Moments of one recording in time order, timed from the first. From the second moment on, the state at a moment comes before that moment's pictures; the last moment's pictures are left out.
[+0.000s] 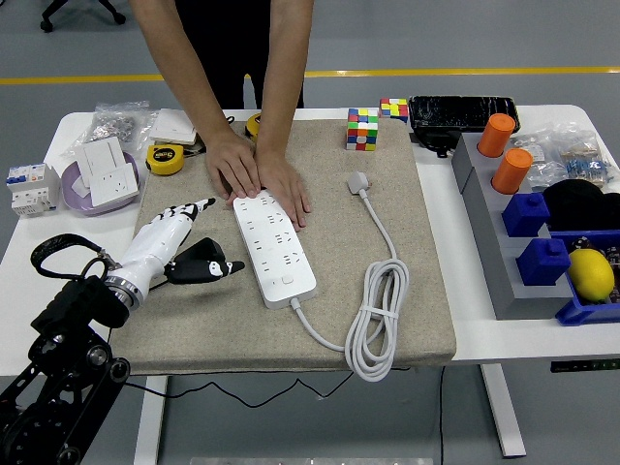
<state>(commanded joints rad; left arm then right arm) -0.10 0.07 -1.30 -1.41 2.27 -0.02 0.12 0.09 -0.09 1.40 0.18 -1.42 0.00 -0.10</state>
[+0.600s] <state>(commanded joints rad) -0.11 0.07 -1.28 -1.31 2.27 0.13 0.07 0.09 -0.09 1.40 0.18 -1.42 0.00 -0.10</state>
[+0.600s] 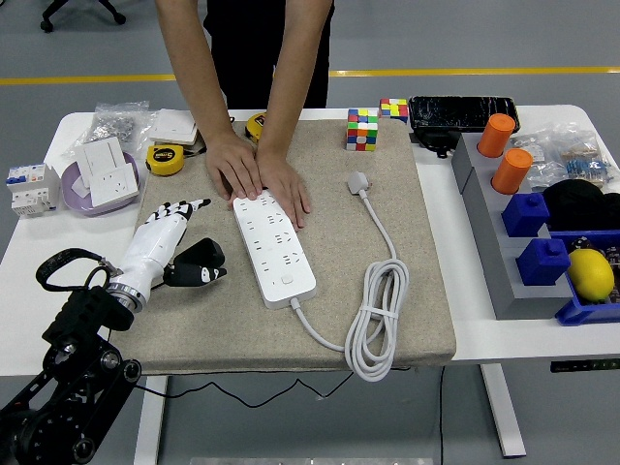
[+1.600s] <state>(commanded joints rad) -0.12 0.06 -1.29 -1.26 2.27 0.14 0.10 0.09 -0.09 1.42 0.18 -1.42 0.00 -0.09</state>
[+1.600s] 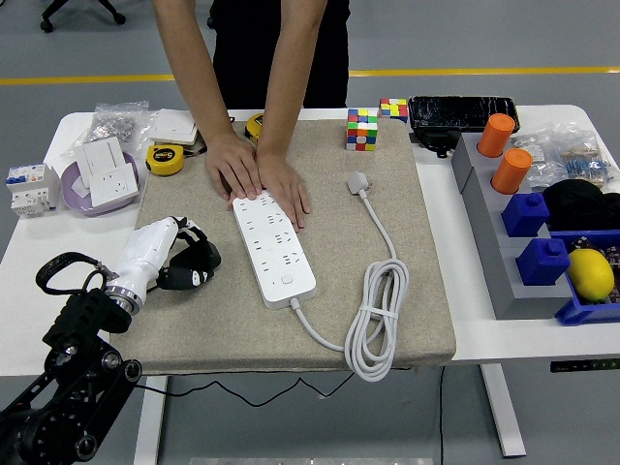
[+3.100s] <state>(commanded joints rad) -0.32 0.15 -1.03 -1.23 2.27 0.13 0.06 0.09 -0.09 1.41 0.18 -1.42 0.00 -0.10</state>
